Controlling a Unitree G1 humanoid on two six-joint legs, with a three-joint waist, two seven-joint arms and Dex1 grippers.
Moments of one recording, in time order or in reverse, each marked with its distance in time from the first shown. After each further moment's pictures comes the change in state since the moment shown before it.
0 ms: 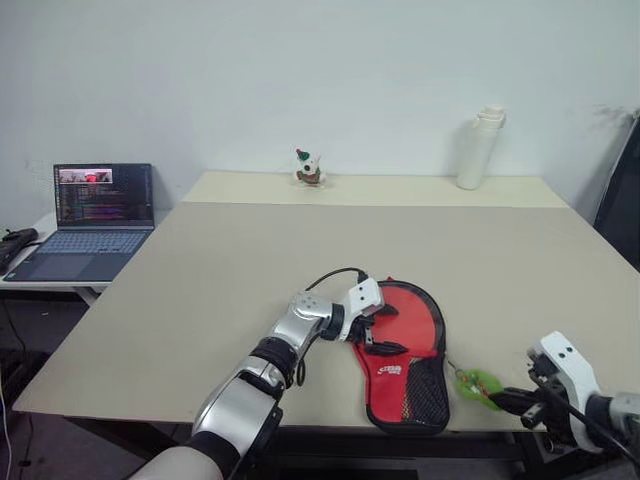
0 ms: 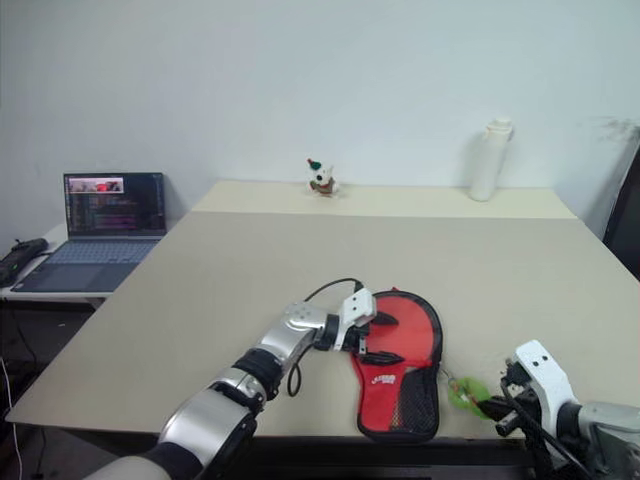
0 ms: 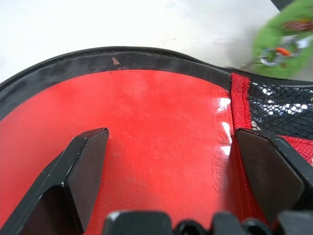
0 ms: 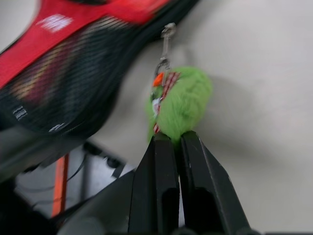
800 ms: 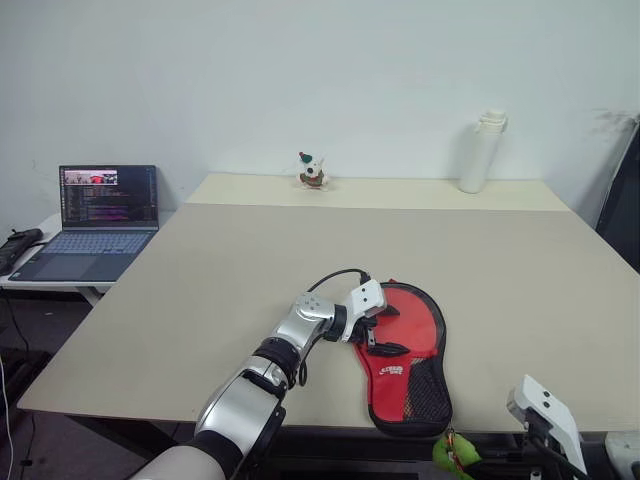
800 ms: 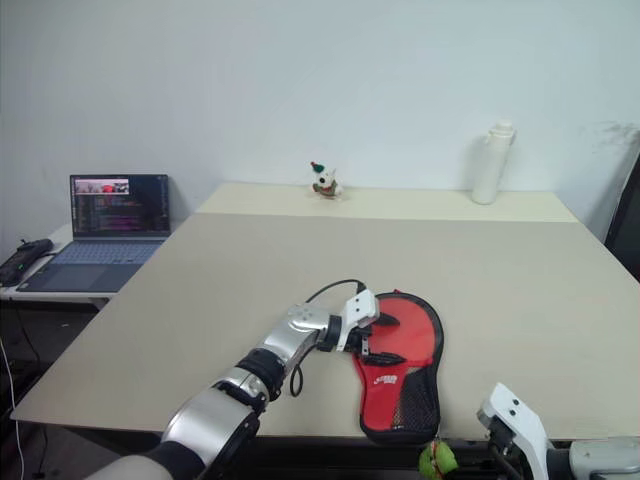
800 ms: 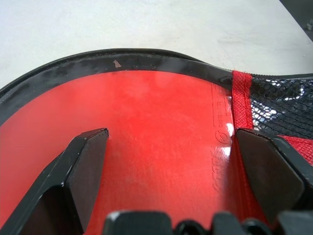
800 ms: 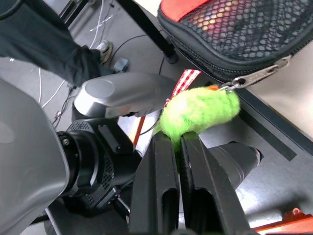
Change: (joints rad) left arm -0.007 -0.009 0.001 0.021 0.016 -0.006 0.019; right arm 0.126 -0.131 0.027 -0.132 0.331 -0.076 0.055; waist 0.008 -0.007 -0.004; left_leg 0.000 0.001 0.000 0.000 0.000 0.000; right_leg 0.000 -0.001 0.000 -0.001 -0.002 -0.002
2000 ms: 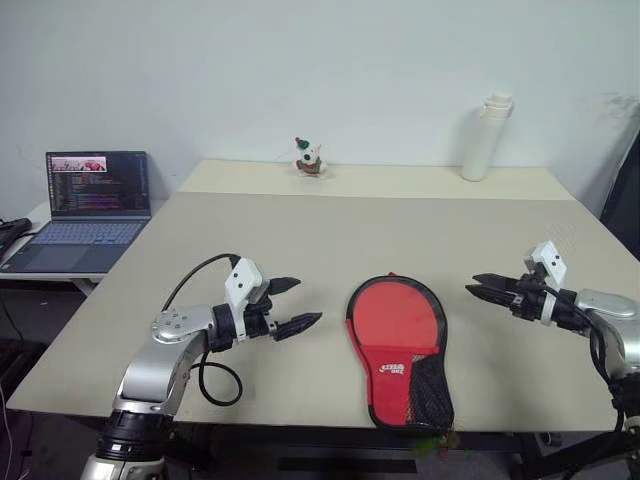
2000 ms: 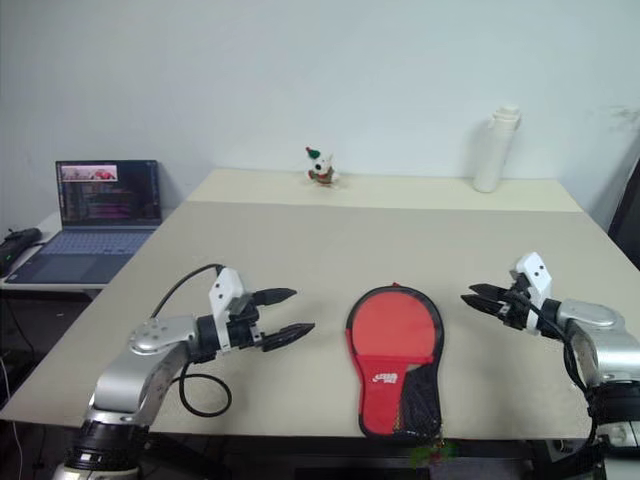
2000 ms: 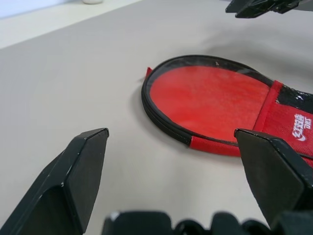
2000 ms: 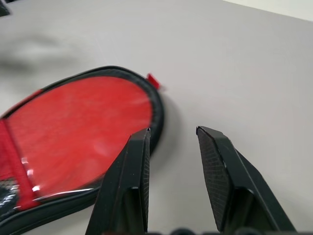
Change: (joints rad) left arm 0.564 0.448 0.358 -1.169 -0.317 0.605 0.133; right arm -0.822 0.135 0.334 1.326 -0.552 -1.030 0.283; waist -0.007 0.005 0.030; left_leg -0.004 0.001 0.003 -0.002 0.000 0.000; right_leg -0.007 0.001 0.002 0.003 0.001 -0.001
